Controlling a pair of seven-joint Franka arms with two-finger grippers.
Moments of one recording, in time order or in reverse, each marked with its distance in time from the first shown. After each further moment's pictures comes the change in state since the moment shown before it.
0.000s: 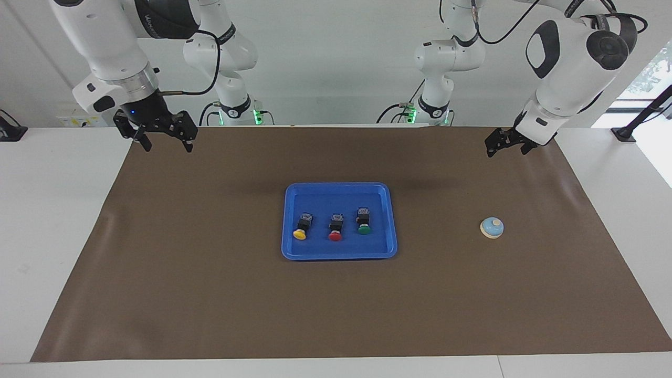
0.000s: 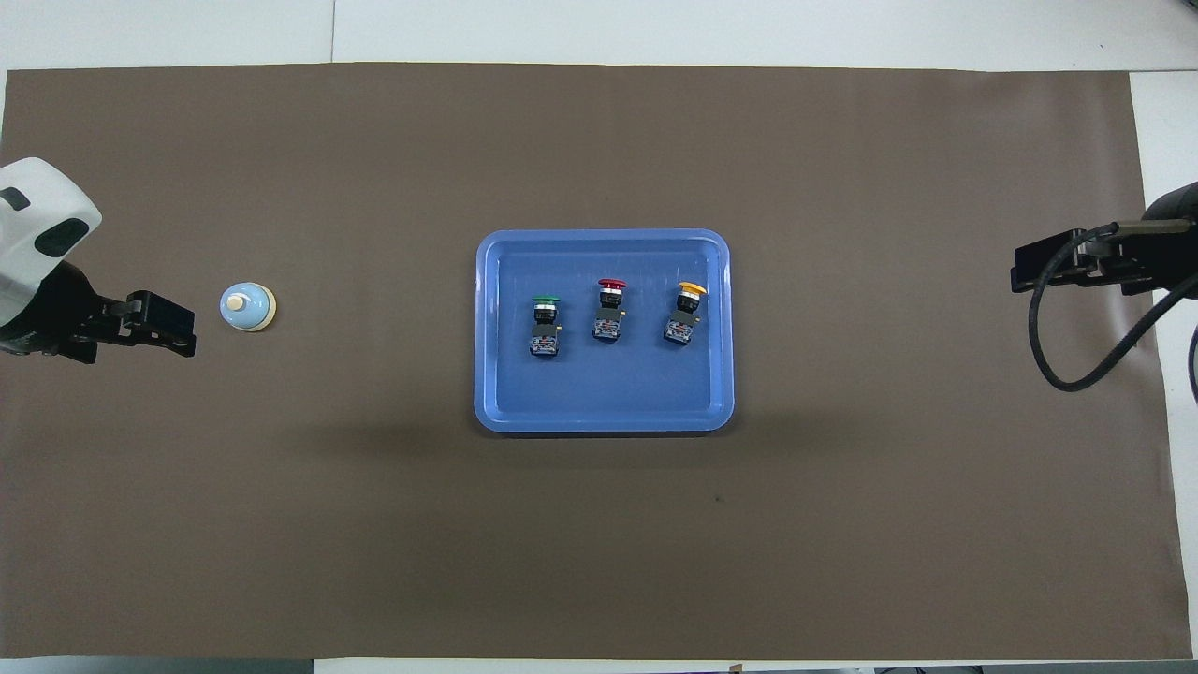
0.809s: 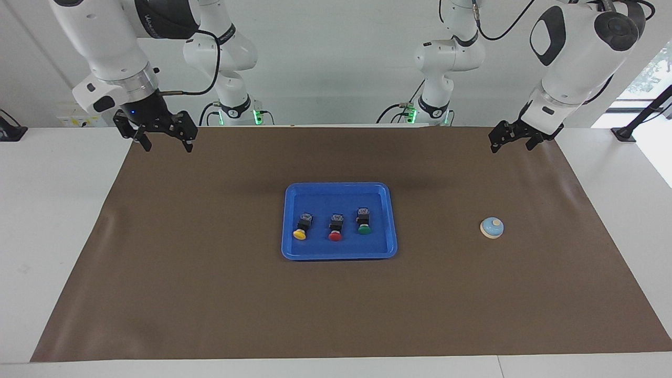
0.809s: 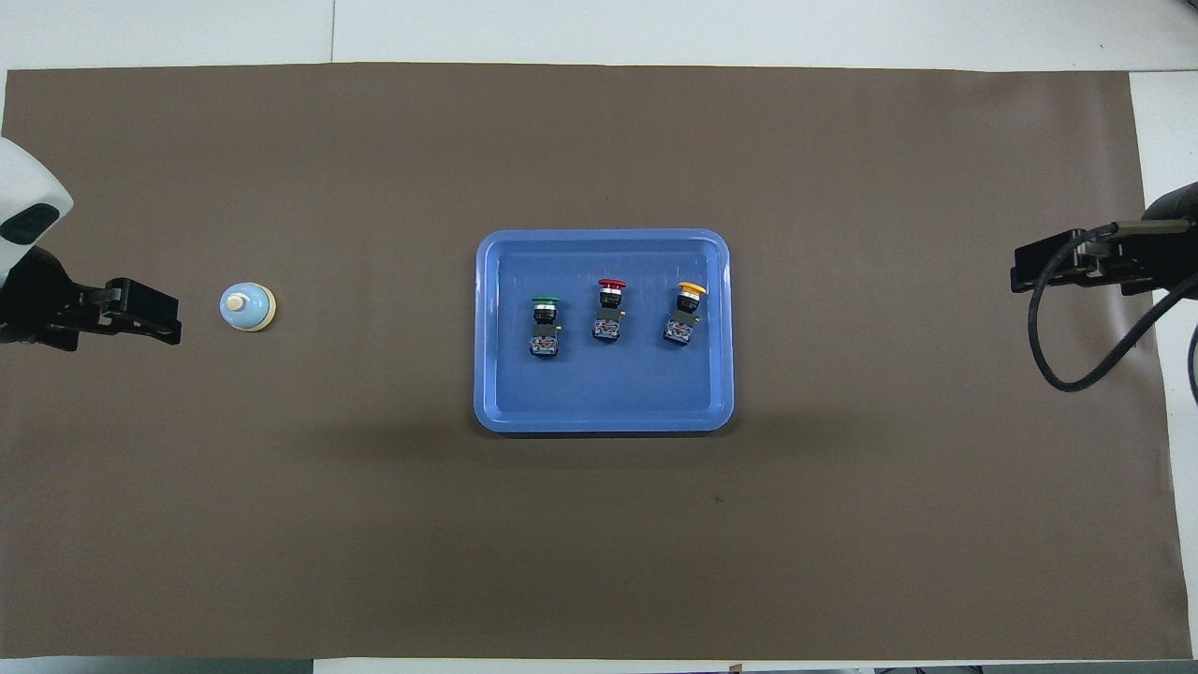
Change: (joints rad) left arm 0.000 -0.006 -0.005 0.048 0.000 -0.015 0.000; right arm 0.000 0.000 0.000 0.000 0.000 0.000 0.000
